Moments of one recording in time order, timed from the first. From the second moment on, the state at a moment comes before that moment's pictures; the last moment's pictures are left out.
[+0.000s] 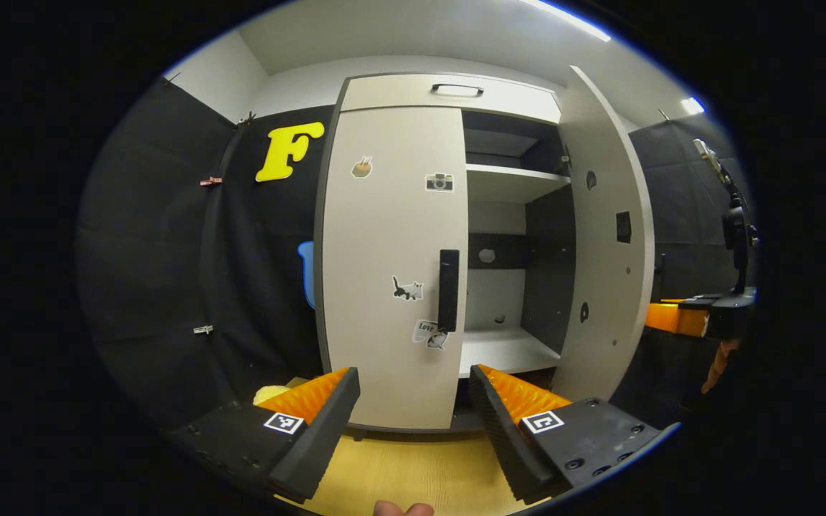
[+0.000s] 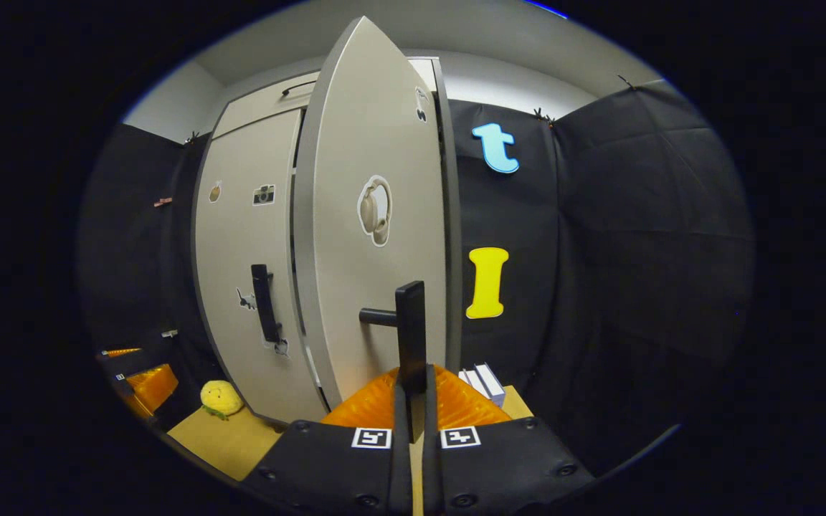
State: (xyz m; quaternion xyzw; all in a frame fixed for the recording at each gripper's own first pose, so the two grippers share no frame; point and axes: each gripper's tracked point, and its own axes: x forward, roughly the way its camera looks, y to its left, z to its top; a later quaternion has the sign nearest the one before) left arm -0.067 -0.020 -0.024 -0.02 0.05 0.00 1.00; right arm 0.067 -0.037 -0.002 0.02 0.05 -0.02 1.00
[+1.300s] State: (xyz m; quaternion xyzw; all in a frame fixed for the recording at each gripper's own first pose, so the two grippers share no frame) left arm -0.033 -0.079 -0.010 0.01 0.05 -0.01 1.00; right arm 0.070 -0.087 -0.001 0.06 0.05 -0.02 1.00
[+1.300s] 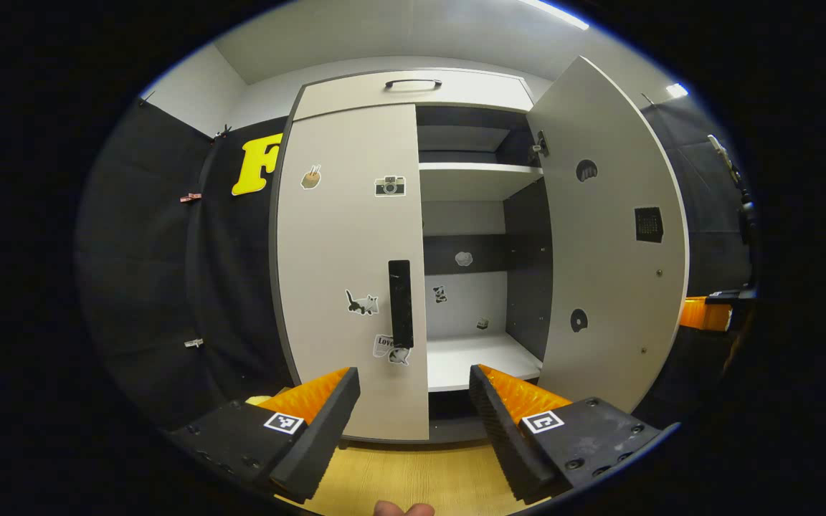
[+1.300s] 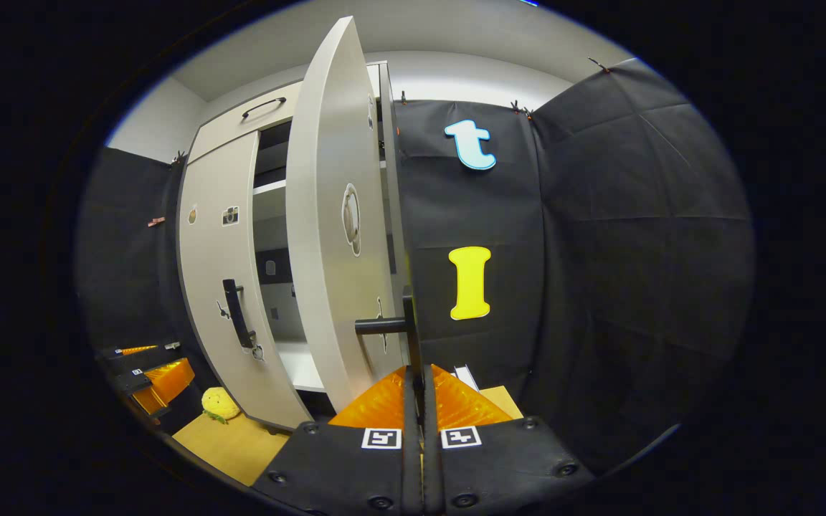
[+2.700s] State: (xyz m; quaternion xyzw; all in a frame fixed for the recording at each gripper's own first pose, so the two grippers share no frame) left arm 0.052 -0.071 0.006 0.02 0.01 -0.01 1.00; right arm 0.026 -0.142 0.021 0.04 0.00 -0.09 1.00
